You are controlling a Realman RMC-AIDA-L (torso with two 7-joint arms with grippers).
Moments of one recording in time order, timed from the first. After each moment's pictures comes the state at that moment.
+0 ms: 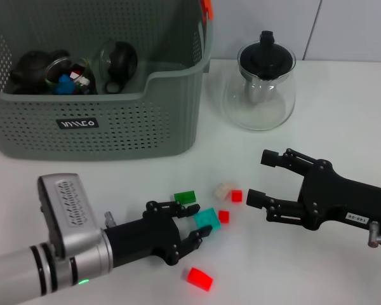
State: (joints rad) left arm -0.50 -2.17 0.59 0.11 1.93 1.22 -0.57; right arm 0.41 2.07 -1.02 -0.42 -1.51 -1.59 1.07
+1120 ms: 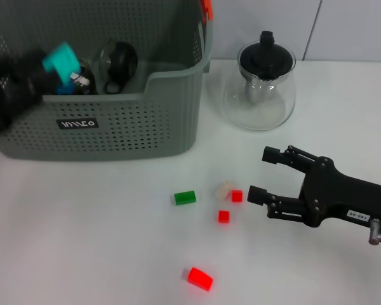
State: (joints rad) left arm -0.43 -2.05 0.23 0.74 1.82 1.93 -1.23; right arm 0.41 2.07 -1.01 -0.43 -1.51 -1.59 1.07
